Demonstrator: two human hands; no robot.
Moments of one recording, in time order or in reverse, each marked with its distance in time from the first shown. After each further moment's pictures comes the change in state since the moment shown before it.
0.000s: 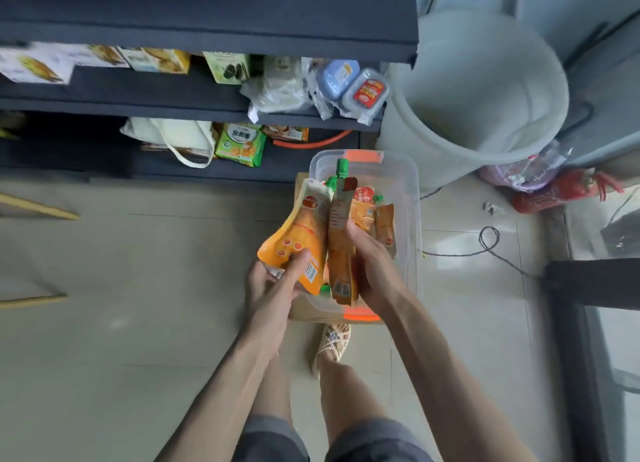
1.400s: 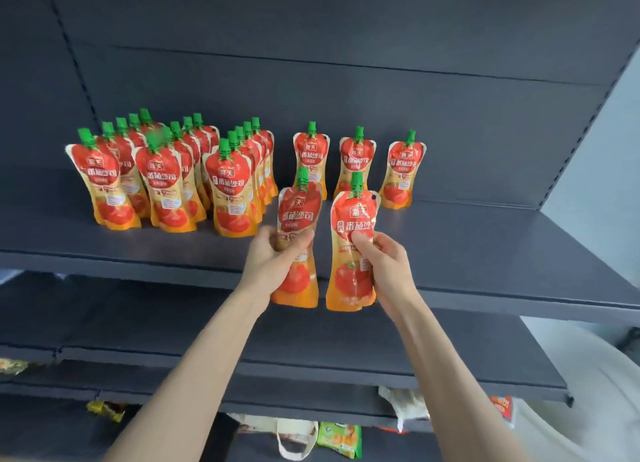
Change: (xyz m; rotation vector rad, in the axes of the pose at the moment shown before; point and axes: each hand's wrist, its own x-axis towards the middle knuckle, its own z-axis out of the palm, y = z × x) left_hand 0.255 0.564 -0.182 0.279 -0.147 0.599; right_hand 0.169 -0.326 0.484 -0.212 0.028 -0.760
